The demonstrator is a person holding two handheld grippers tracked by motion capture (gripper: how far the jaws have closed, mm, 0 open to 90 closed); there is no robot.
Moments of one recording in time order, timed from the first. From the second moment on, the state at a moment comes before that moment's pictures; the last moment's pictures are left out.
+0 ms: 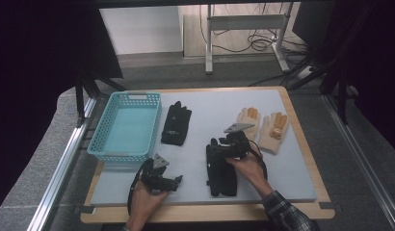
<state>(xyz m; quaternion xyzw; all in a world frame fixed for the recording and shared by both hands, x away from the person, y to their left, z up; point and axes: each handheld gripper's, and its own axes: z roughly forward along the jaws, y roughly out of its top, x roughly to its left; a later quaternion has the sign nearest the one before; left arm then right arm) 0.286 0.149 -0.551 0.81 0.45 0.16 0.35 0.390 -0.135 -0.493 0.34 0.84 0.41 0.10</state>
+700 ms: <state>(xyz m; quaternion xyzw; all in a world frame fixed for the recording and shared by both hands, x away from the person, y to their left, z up) 0.286 0.149 -0.551 0.81 0.45 0.16 0.35 0.484 -0.033 -0.501 0.29 0.87 0.39 0.10</state>
